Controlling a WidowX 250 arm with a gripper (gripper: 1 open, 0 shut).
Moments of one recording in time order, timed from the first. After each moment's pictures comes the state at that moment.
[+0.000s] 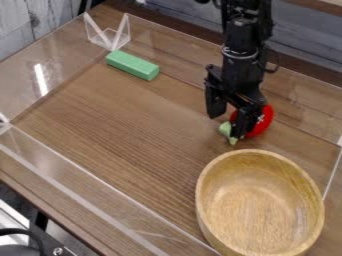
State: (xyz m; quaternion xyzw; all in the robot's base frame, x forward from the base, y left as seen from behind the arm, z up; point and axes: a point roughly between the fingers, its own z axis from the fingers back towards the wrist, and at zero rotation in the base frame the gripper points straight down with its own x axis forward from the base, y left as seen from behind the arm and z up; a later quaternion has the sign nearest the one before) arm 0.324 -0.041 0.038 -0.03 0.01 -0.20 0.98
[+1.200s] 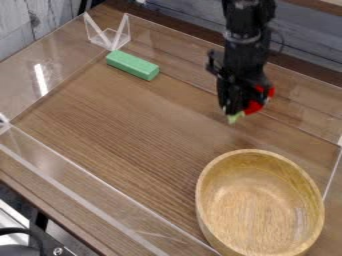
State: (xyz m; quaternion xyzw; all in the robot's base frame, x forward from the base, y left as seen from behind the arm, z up) arm 0.334 -0.028 0.075 -0.03 -0.05 -0.16 0.99
